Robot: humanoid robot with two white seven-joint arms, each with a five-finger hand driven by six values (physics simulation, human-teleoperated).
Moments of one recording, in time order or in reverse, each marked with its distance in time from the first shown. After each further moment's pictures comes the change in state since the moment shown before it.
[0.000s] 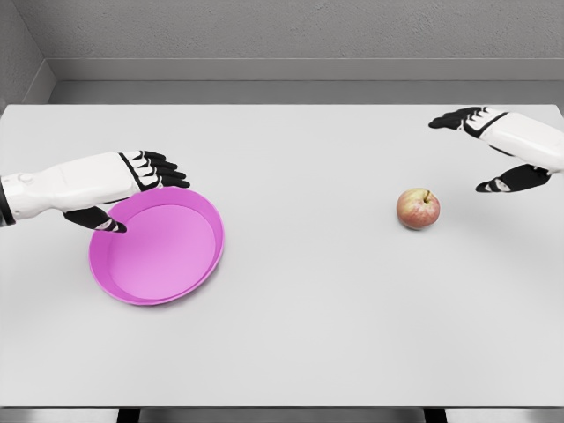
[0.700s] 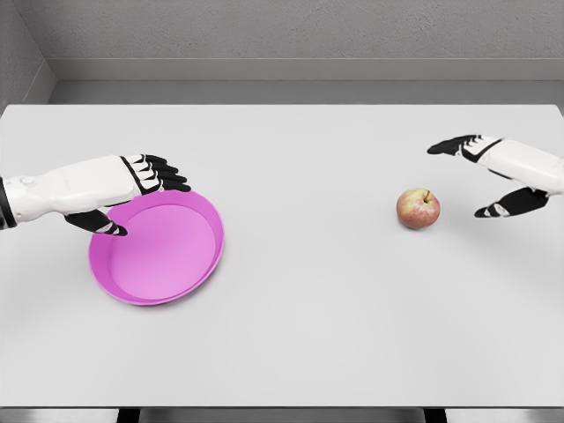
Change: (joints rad) left arm -0.002 0.002 -0.013 0.000 0.000 0.000 0.000; right arm 0.051 -0.060 0.071 0.009 -0.101 0.000 0.000
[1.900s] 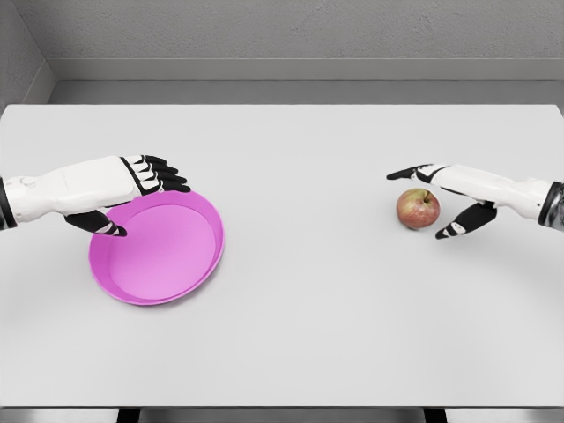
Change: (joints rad) left arm 0.000 0.000 -0.001 0.001 -0.002 0.000 -0.002; right arm -0.169 0.041 0.332 0.156 -0.101 0.045 0.000
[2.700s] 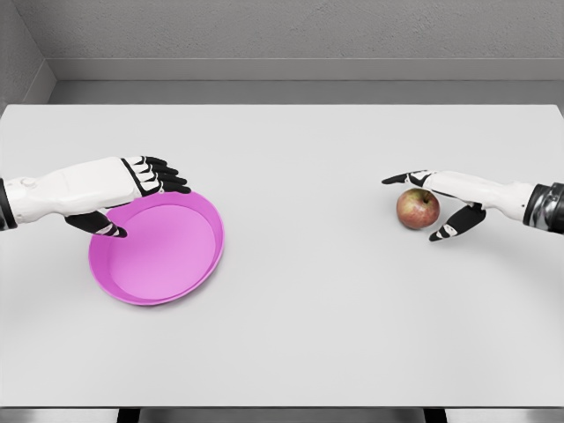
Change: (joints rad) left arm 0.002 0.000 -0.001 -0.001 0.000 0.000 -0.001; right arm -0.049 0.056 0.043 0.118 0.040 -0.005 0.000
